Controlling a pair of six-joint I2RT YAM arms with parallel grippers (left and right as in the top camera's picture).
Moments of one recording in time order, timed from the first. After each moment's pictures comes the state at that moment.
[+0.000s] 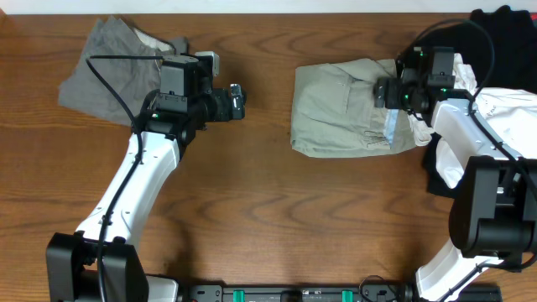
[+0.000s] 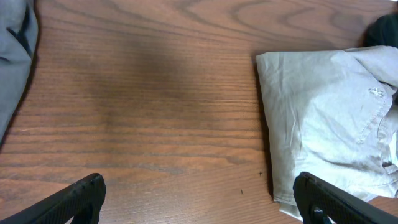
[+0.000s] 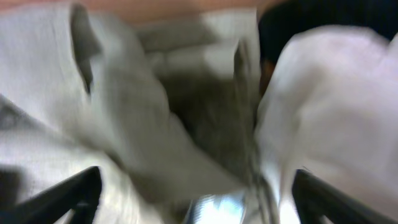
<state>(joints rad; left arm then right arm) -0.18 1.54 1.12 -0.38 0.24 -0.25 -0.04 1.88 1.25 -0.33 -0.16 0.03</state>
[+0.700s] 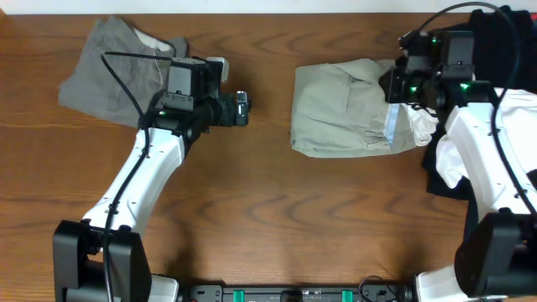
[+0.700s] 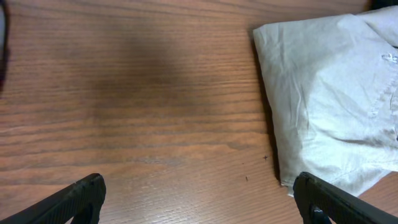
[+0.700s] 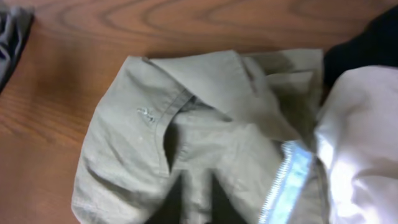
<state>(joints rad) -0.19 1.59 1.12 -0.40 0.26 -0.17 0.02 1.68 1.35 -0.58 -0.31 0.07</state>
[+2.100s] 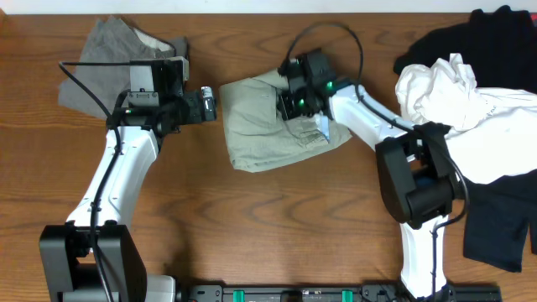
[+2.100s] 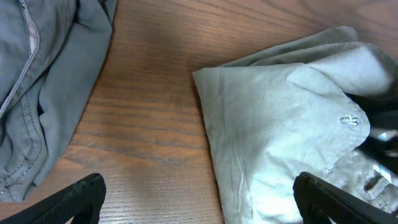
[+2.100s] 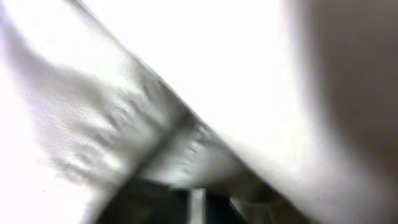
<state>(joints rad) -0.02 1.59 1.12 -0.45 0.26 -0.17 0.42 2.19 1.63 -0.47 -0.38 0.17</state>
